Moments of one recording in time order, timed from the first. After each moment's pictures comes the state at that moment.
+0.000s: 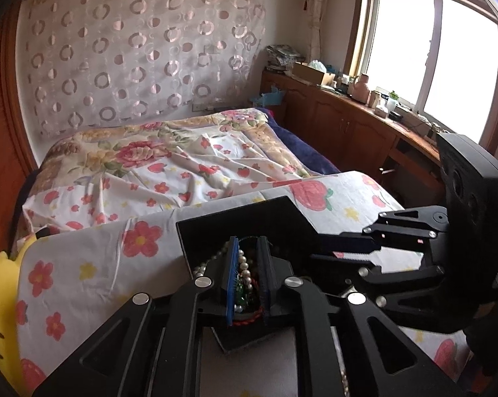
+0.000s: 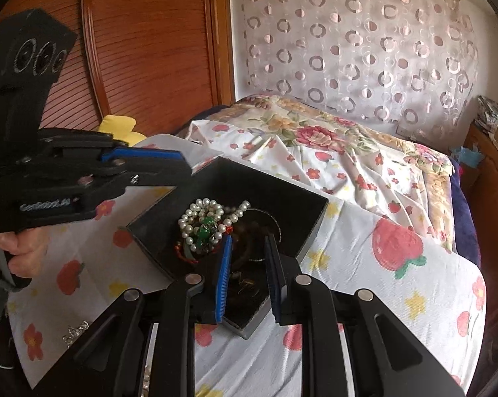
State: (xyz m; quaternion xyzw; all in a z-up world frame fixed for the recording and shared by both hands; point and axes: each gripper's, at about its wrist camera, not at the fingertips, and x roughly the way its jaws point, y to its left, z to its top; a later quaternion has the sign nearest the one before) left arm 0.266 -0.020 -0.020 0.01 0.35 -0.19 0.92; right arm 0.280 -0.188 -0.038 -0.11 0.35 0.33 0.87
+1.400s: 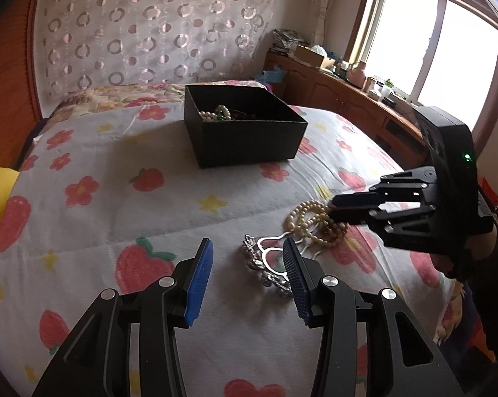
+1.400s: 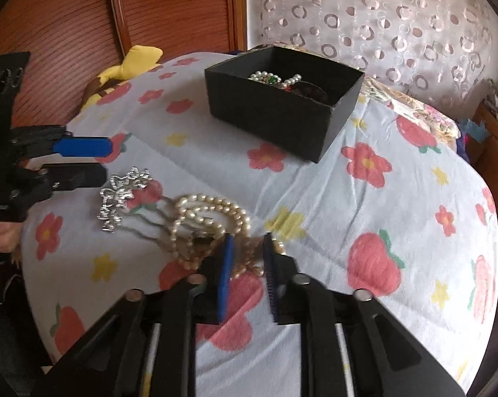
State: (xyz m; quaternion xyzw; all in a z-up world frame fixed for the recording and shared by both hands) left arm 0.106 0.003 -0.081 -0.03 0.39 -0.19 0.90; right arm 0.168 -0.206 -0.090 -0.16 0.44 0.32 0.82
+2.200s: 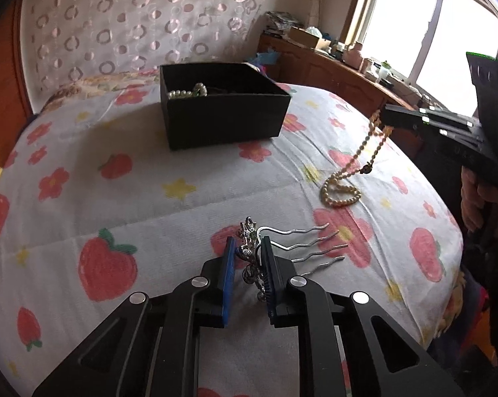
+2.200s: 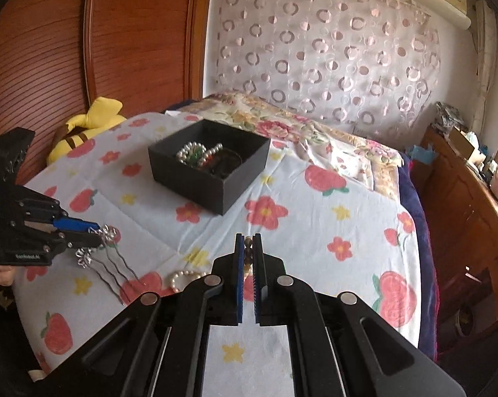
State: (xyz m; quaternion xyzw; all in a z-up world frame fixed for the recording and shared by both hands) left arm 0.119 -0.025 -0.093 -0.01 0.42 -0.19 0.89; right arm 0.165 -0.267 -0.018 -0.15 0.33 0.25 0.90
